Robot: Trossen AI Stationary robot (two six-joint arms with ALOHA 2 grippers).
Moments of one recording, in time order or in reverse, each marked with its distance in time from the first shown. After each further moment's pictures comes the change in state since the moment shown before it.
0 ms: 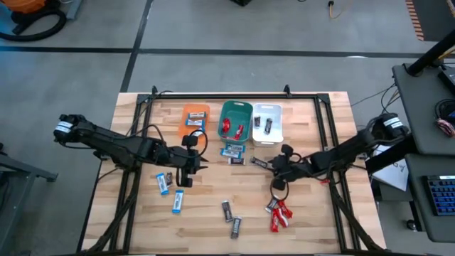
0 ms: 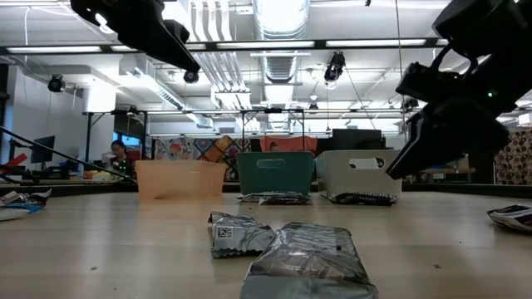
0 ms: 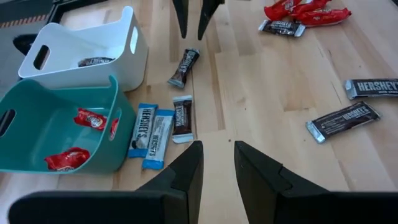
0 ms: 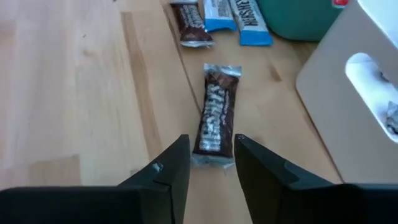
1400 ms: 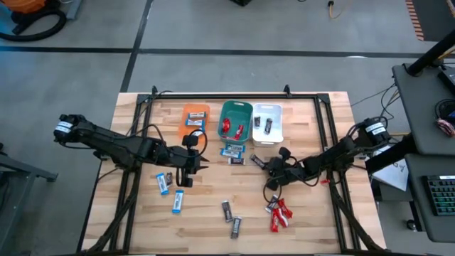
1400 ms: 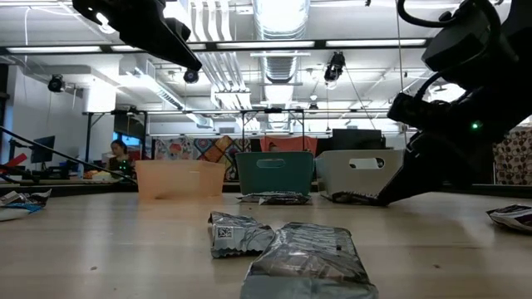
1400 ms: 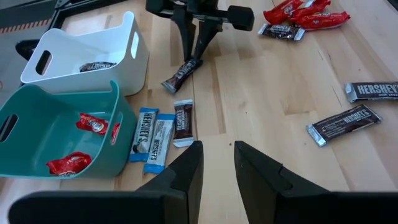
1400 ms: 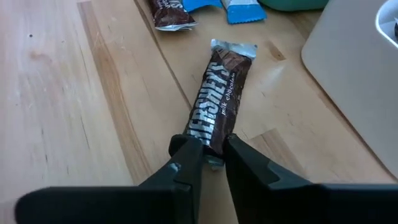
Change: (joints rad) left arm 0.000 0.000 0.000 0.014 0.000 0.010; right arm -0.001 0.238 0.002 0.197 0.069 0.143
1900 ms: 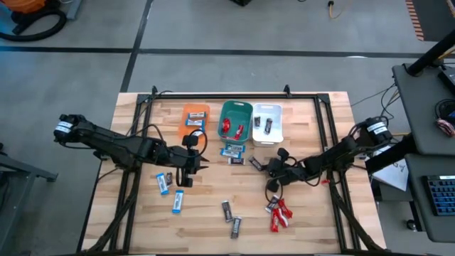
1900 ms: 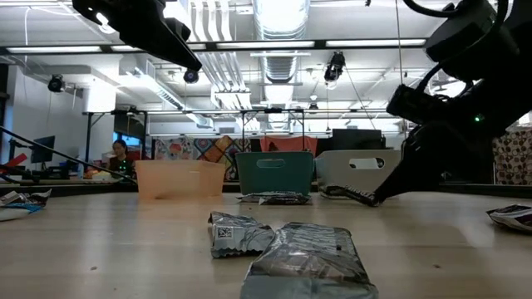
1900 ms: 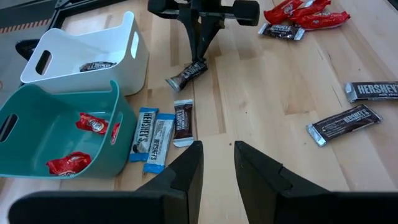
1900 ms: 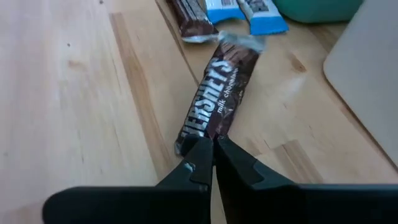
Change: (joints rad) left arm 0.000 0.000 0.000 -0.001 0.000 0.000; right arm 0.003 -0.024 -0.001 0.042 -0.037 -0.044
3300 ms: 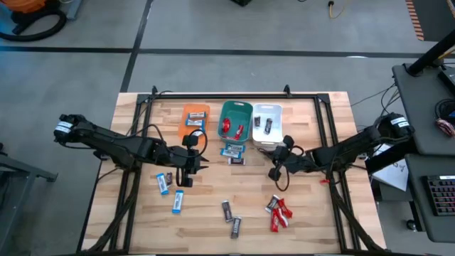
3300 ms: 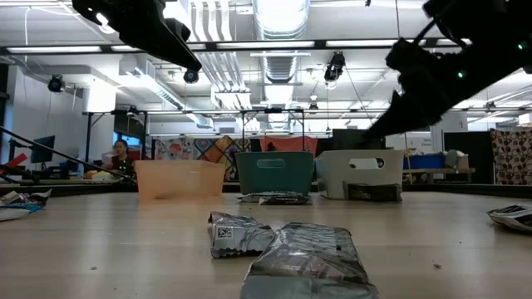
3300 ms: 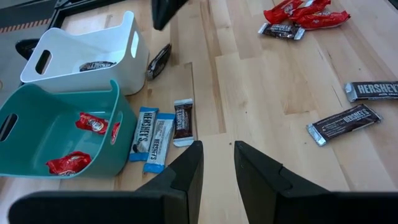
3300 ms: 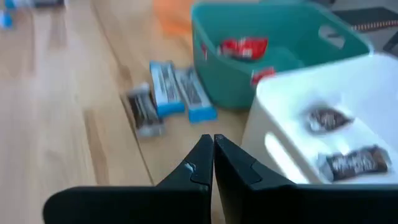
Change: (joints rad) left arm 0.000 0.000 -0.001 0.000 0.000 -0.001; right arm -0.075 -0.310 0.000 -0.128 0.087 -0.143
